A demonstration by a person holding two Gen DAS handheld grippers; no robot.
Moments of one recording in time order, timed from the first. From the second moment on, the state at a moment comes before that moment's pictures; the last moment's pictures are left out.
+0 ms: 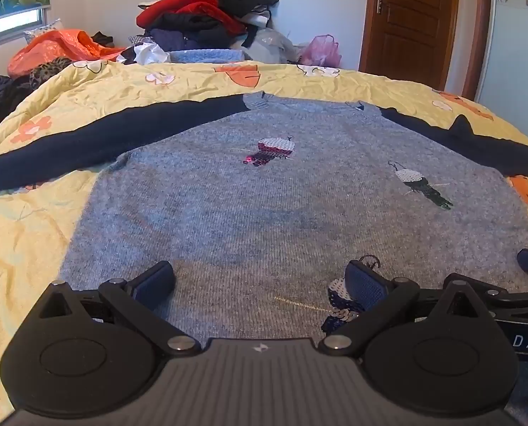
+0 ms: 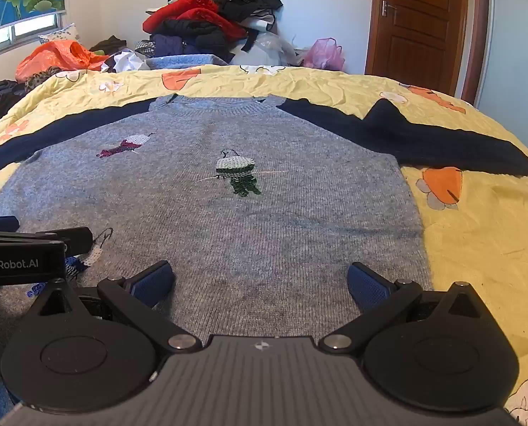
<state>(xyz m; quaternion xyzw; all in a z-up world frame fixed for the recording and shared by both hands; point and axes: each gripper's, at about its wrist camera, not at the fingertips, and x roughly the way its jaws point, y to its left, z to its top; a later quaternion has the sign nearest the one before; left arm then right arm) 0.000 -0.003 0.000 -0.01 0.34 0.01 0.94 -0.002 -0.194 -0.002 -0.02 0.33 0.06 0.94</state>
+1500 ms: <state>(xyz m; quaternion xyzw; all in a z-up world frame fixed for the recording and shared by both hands) -0.002 -0.002 0.001 -0.01 0.34 0.01 0.94 -0.005 -0.194 -0.002 -0.03 0.33 0.06 0.94</state>
